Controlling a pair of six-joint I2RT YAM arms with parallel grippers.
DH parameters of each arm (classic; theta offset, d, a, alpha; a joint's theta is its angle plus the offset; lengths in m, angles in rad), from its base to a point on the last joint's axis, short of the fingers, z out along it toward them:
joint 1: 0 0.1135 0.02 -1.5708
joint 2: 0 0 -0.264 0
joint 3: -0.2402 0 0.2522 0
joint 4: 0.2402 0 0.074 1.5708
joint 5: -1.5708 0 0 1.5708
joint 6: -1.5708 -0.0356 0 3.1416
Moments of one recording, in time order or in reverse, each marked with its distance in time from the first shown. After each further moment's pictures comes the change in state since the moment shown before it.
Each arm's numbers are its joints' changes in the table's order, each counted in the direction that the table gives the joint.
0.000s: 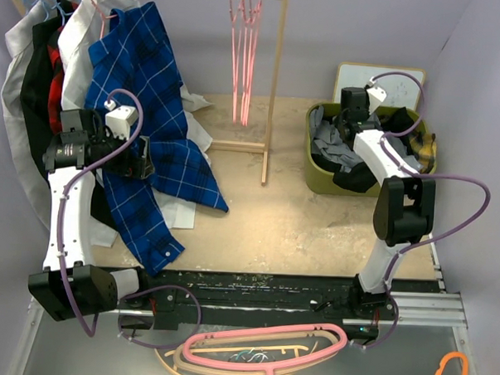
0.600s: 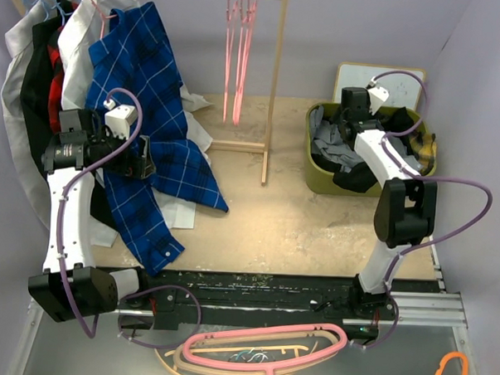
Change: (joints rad) left arm 0.002 -0.001 -0.011 0.006 -0.035 0.006; right arm 0.006 -0.021 -0.002 0.036 -0.060 0.027
